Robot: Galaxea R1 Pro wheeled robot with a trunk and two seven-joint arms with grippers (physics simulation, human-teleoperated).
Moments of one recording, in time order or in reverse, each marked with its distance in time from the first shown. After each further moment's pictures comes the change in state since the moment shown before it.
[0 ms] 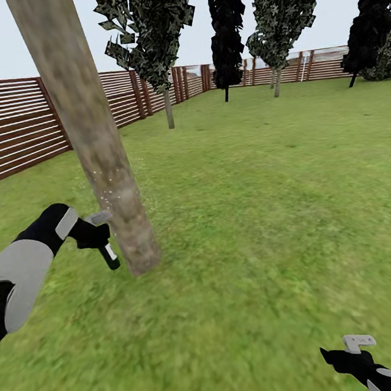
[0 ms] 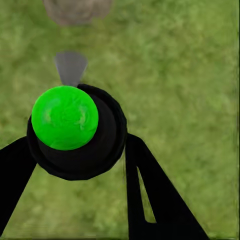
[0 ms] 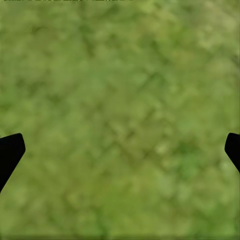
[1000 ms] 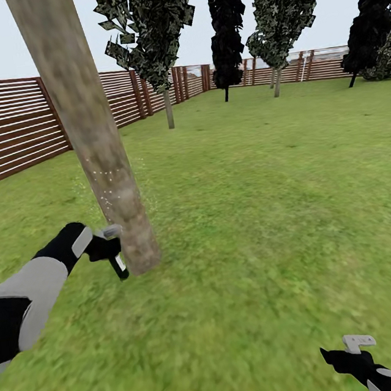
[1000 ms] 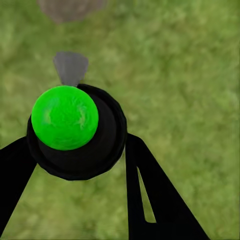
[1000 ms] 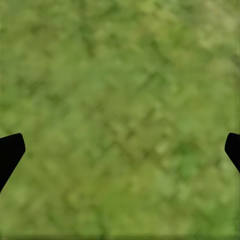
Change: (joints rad) left arm 0.106 -0.042 -0.015 0.010 0.009 -0.148 0.006; right arm 0.000 0.000 0.000 0.001 0.000 0.000 0.000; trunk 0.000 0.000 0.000
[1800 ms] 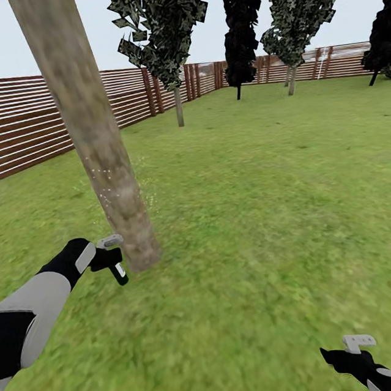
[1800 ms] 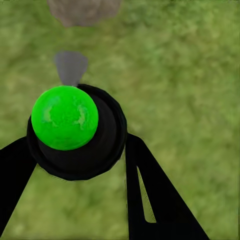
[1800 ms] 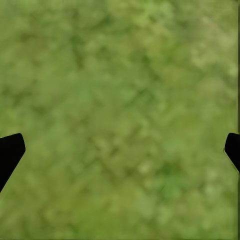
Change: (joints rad) left arm 0.082 0.000 0.009 0.012 -0.003 -0.163 0.010; right arm 0.000 0.000 0.000 -0.001 0.000 0.000 0.000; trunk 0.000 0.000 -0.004
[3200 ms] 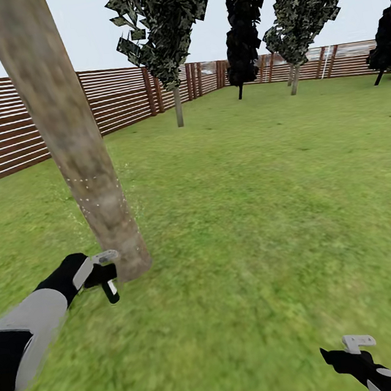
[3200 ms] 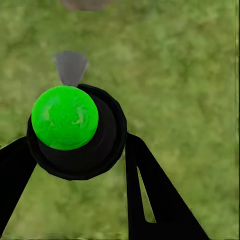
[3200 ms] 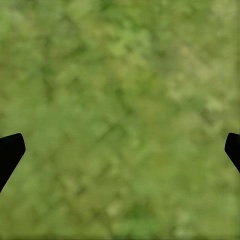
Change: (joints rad) left arm 0.095 0.029 -0.003 -0.043 0.022 0.009 0.081; right arm 0.000 0.000 0.000 0.001 0.002 0.002 0.002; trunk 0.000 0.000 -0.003
